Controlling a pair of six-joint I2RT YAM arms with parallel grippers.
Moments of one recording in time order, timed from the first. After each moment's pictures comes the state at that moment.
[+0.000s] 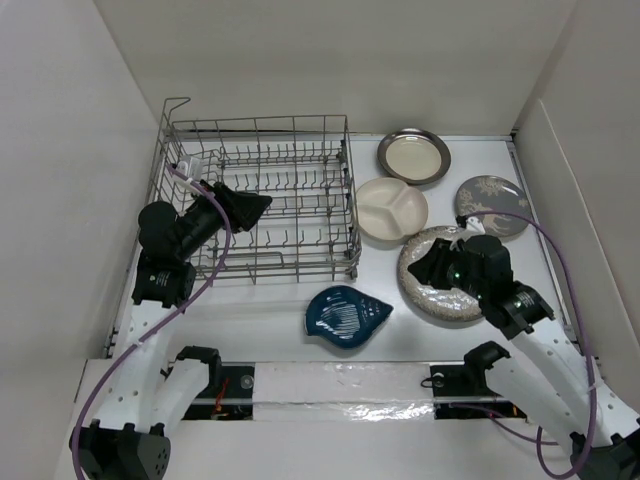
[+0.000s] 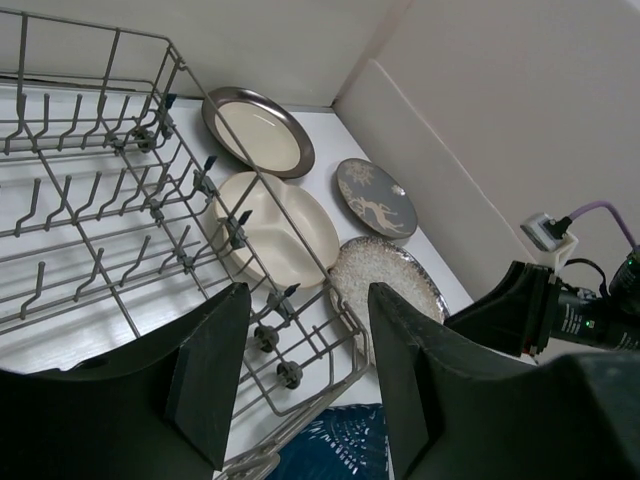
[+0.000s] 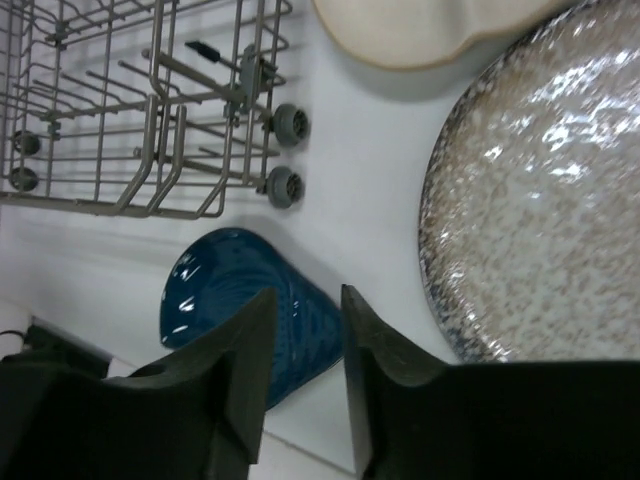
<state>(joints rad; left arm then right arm) -0.12 0.80 0.81 0.04 0.58 -0.60 0.43 0.66 0.66 -0.49 -0.09 0.58</state>
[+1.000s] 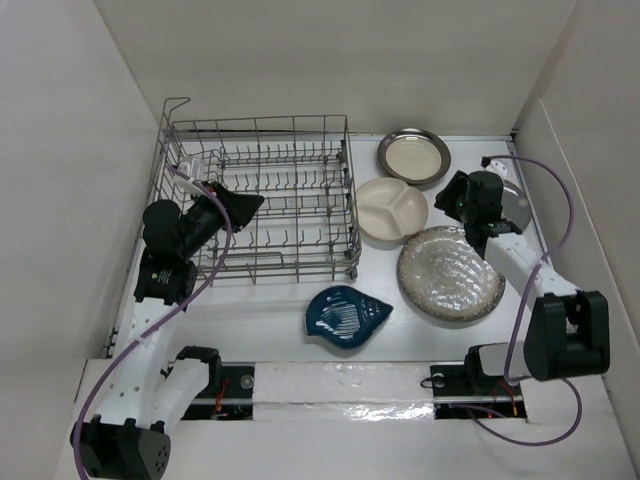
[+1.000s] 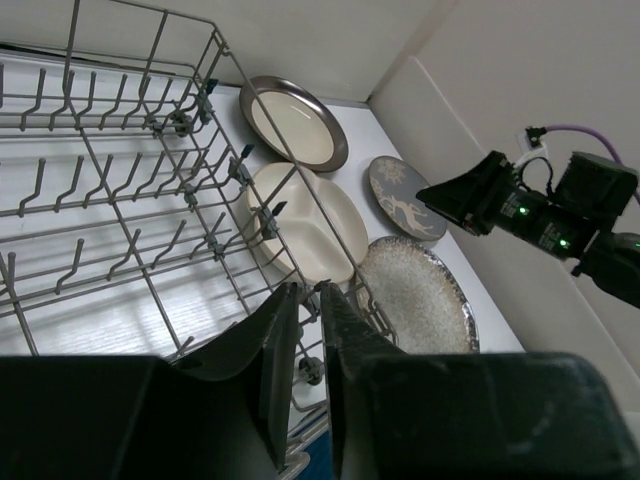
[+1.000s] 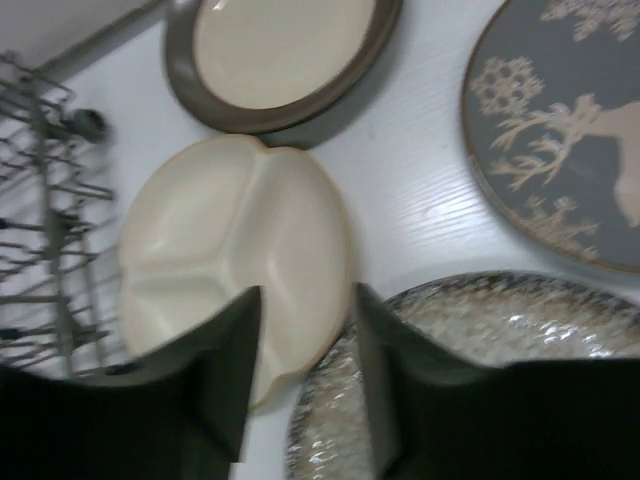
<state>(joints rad) -0.12 0.82 0.80 0.00 0.51 -0.57 0.12 1.29 0.83 0.01 0.15 0.52</state>
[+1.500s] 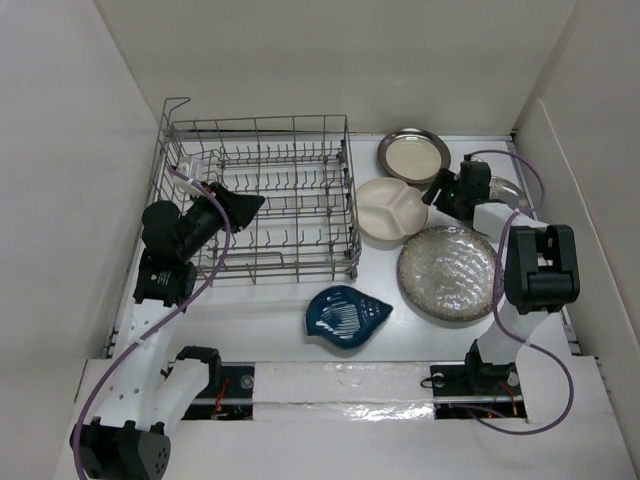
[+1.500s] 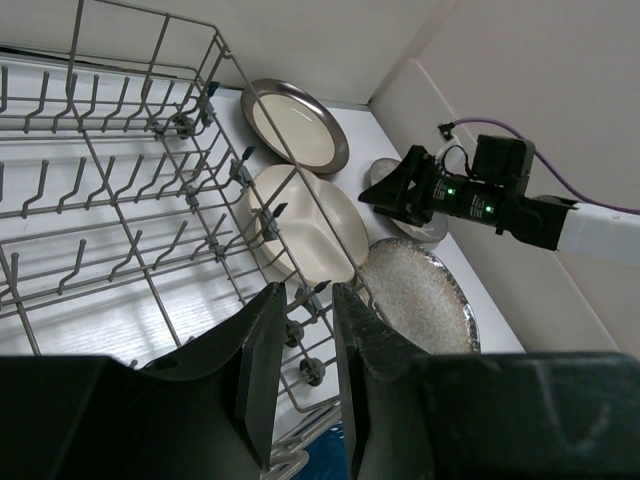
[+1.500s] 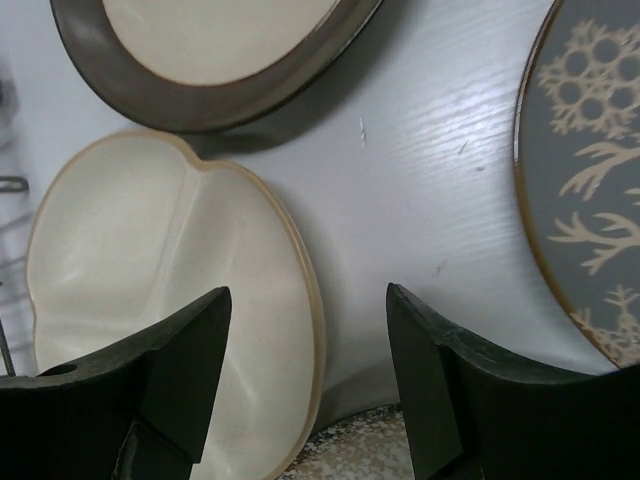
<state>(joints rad) -0.12 0.81 0.80 0.00 0.50 -0.57 0.01 1.74 1.07 0.03 -0.07 0.46</state>
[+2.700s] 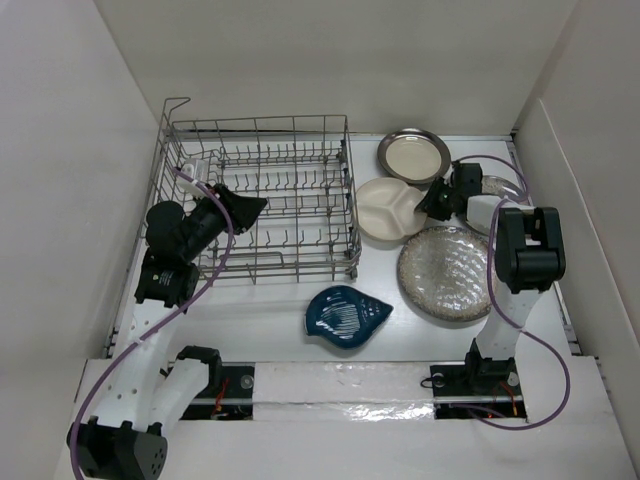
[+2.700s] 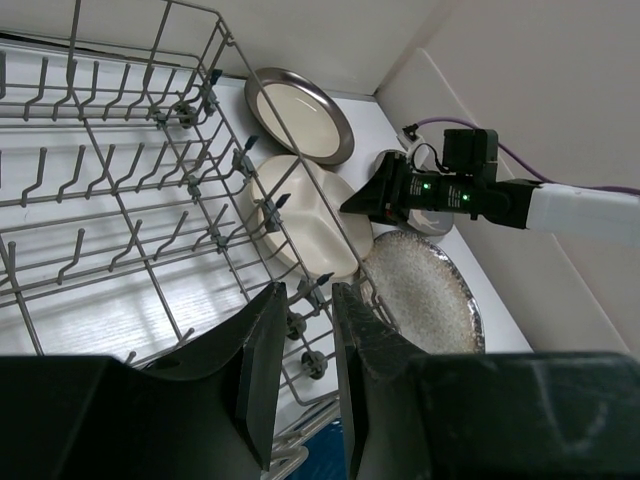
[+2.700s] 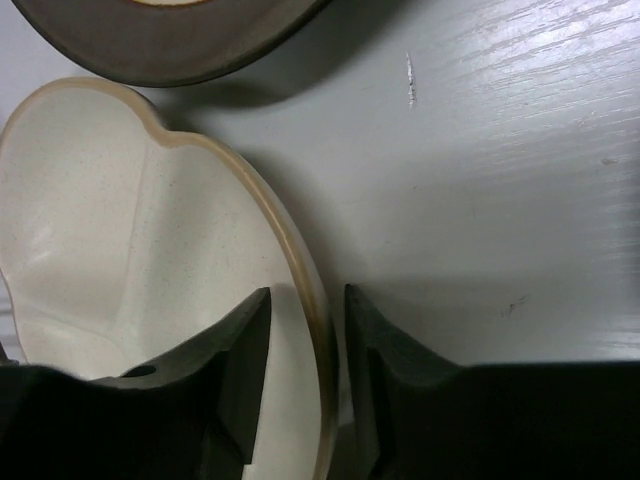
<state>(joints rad) -0.15 0.81 0.80 -0.03 0.47 -0.56 0.00 1.95 1.18 -0.03 -0.27 0.49</state>
